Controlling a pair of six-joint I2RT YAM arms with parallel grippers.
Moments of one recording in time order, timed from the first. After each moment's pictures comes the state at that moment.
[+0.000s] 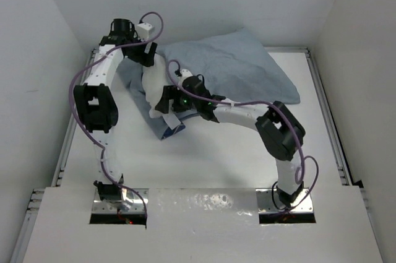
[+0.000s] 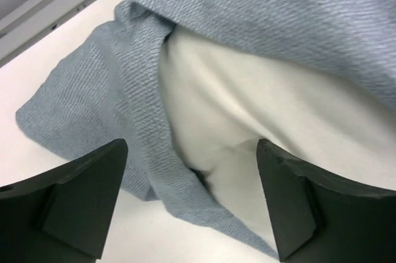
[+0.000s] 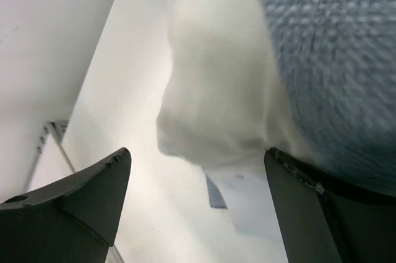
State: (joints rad) left arm -0.01 2.18 2.10 -0.77 0.31 0.41; right arm 0.80 2.01 1.32 0.23 -0.19 0.65
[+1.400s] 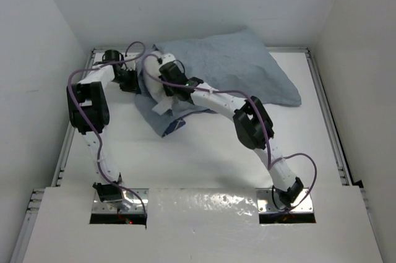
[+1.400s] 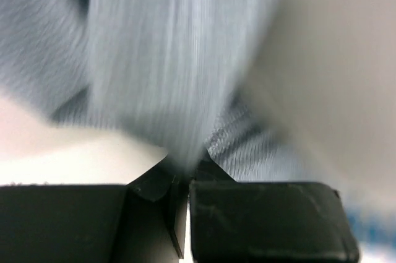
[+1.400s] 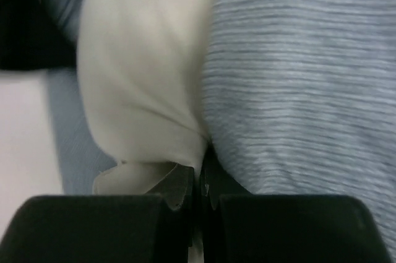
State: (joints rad) left arm 0.13 2.17 1.65 -0.64 0.45 0.15; right arm 0.83 2.35 1.98 -0.28 0.29 0.20
